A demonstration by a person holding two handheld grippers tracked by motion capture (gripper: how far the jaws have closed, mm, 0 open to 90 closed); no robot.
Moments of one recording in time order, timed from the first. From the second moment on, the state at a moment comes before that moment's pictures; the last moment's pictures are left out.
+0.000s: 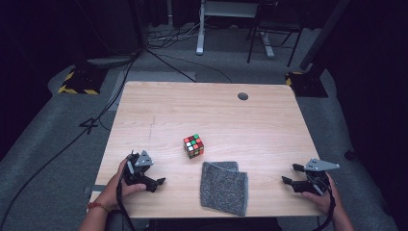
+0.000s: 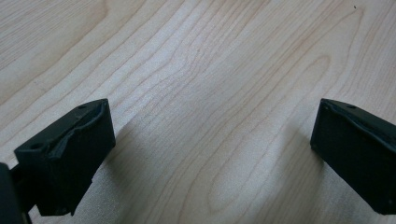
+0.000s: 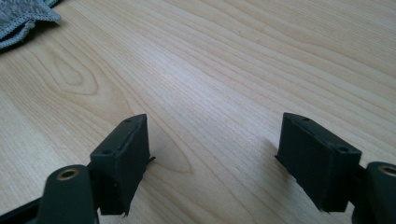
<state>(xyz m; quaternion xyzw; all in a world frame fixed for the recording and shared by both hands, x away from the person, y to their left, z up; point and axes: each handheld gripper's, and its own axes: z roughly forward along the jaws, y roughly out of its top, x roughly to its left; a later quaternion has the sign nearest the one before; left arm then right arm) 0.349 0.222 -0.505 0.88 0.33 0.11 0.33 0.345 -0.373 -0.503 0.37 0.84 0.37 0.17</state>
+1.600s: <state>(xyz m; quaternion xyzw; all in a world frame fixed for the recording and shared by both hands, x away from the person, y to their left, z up) 0.348 0.221 -0.505 0.87 0.33 0.12 0.33 0.337 -0.183 -0.493 0.11 0.92 0.37 0.05</state>
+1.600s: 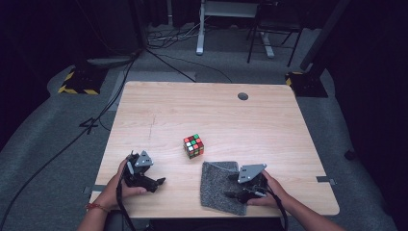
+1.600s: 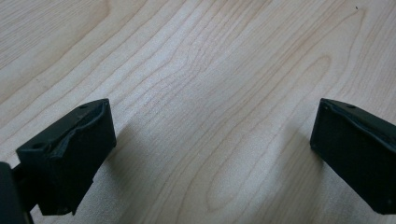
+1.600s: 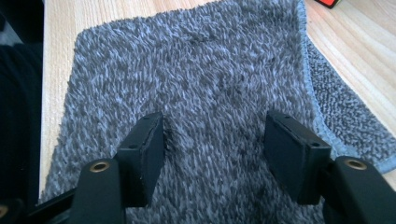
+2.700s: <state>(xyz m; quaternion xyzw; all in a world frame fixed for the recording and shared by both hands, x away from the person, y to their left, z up) 0.418 0.156 -0.504 0.89 0.29 0.10 0.34 0.380 -0.299 -0.494 0.30 0.87 0.36 0.12</state>
